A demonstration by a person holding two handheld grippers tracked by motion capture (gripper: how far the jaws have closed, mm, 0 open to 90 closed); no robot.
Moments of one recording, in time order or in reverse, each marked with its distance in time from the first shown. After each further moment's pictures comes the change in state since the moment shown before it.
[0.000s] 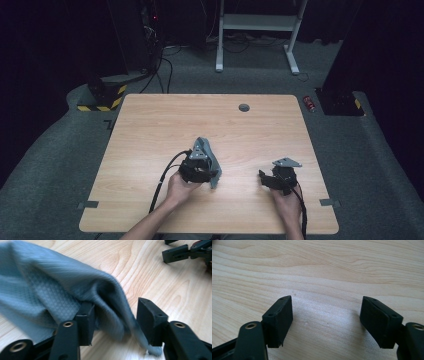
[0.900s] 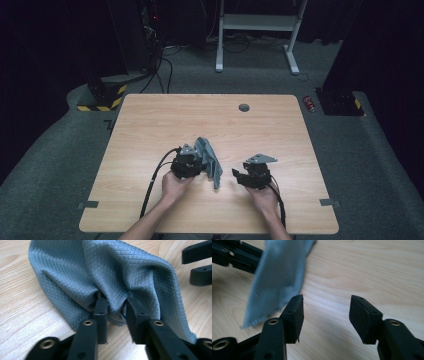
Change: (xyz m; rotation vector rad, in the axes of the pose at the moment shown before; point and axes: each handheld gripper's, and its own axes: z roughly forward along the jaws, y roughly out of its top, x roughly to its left) left arm 0.026 -0.011 0.006 -0.008 0.057 -0.105; right arm 0.078 0.039 0.004 -0.030 0.255 -0.047
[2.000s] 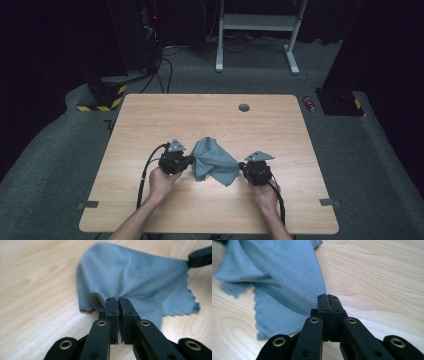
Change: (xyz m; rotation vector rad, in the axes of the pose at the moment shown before) left arm 0.023 0.005 -0.037 -0.034 0.080 0.043; right arm -0.010 0.004 0.001 0.033 -0.089 -0.077
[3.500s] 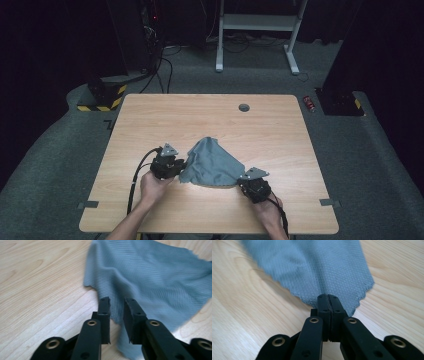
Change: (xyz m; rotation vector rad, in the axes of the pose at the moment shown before) left arm 0.010 -0.022 -0.014 0.056 0.037 -0.012; right arm 0.025 -0.033 -0.018 0.067 0.021 -0.136
